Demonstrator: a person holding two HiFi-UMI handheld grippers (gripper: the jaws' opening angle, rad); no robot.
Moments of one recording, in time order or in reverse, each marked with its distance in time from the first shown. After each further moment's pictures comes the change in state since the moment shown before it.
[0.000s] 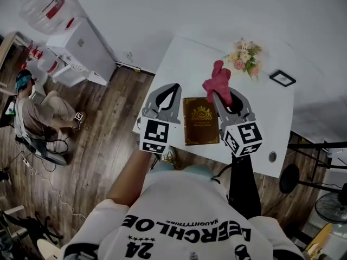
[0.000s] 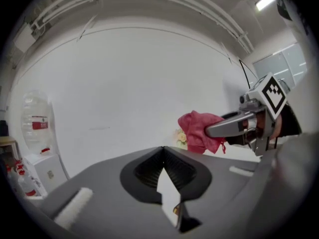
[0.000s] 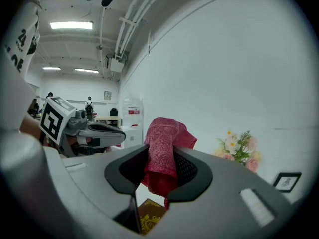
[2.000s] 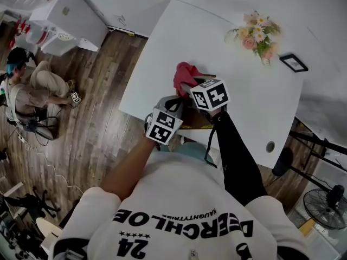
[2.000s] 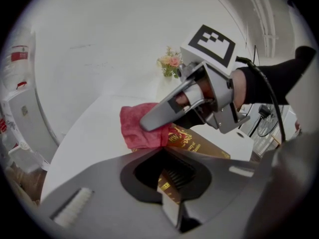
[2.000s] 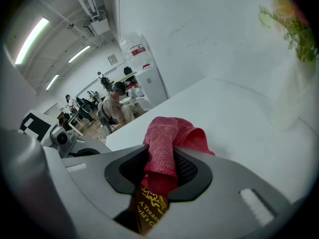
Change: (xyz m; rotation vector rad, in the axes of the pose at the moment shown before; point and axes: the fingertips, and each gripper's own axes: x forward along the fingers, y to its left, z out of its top) left arm 0.023 -0.117 -0.231 -0.268 0.536 -0.242; right arm 0.091 0.045 -0.239 0.207 0.770 0.348
